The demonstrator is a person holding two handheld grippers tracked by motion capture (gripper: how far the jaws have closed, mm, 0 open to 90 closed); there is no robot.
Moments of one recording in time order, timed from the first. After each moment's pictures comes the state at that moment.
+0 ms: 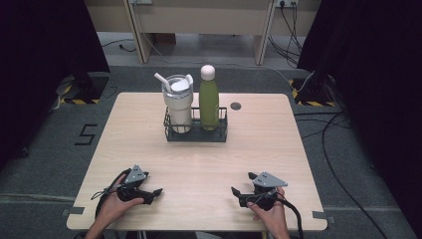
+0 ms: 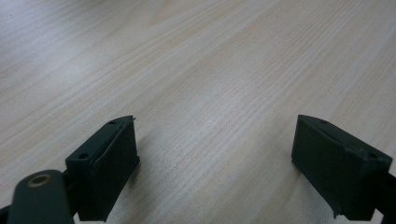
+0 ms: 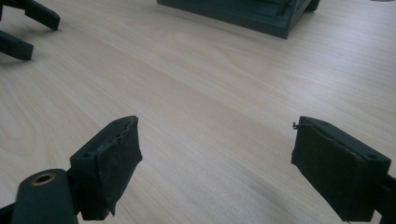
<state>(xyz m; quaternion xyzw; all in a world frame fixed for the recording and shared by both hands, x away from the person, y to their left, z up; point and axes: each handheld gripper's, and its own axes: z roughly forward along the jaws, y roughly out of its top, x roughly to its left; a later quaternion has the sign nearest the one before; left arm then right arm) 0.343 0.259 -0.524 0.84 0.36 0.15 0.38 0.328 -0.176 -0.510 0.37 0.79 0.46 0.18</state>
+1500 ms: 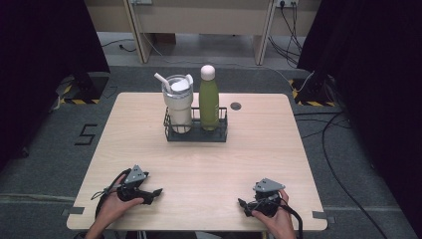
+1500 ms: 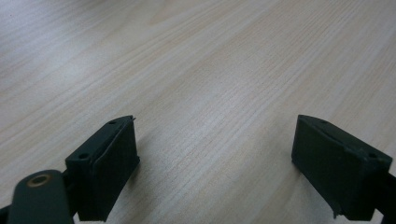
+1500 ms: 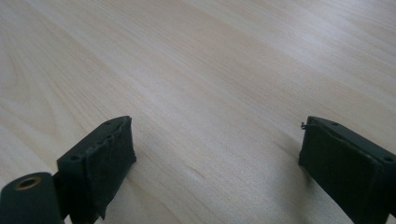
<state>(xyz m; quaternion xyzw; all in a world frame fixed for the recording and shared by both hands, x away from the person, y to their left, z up) 0.343 0.259 -0.524 0.84 0.36 0.15 0.38 0.315 -0.187 -0.518 0.39 0.84 0.35 0.16</state>
